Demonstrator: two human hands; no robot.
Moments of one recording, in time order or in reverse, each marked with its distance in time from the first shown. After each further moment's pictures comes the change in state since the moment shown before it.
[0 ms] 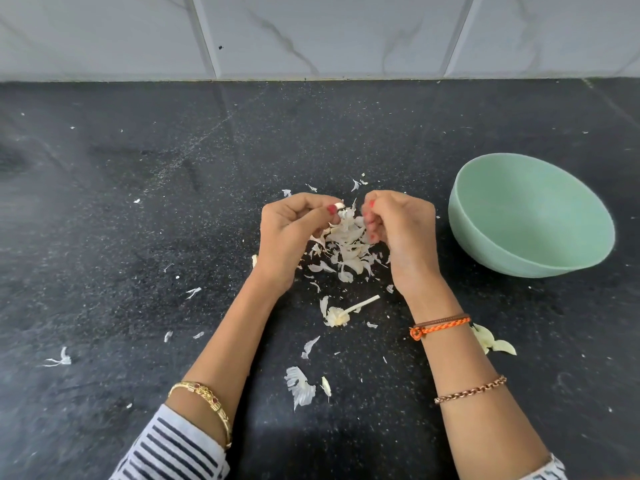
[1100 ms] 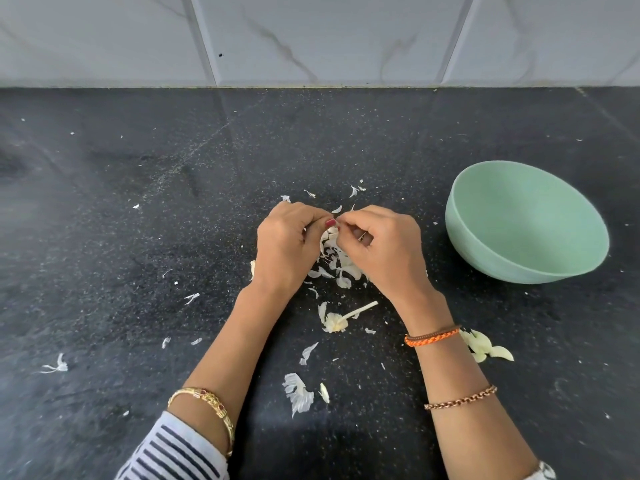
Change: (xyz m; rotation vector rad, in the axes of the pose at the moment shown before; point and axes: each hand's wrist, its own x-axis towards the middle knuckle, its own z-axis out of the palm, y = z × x) left_hand 0.003 -0.017 -0.005 0.741 0.126 0.481; right_hand 0.002 0.018 0.000 -0.740 -0.038 -0.657
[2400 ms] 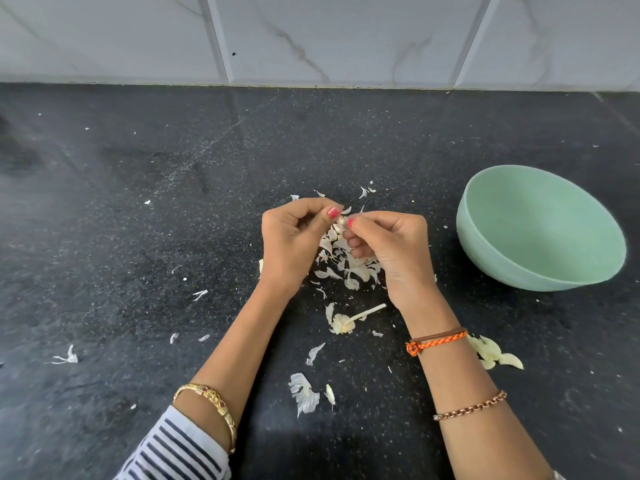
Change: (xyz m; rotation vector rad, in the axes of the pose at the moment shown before) left_hand 0.003 0.002 -0.002 -0.560 0.020 -0.242; right_hand 0.006 -0.025 -0.009 0.818 -0.059 0.743
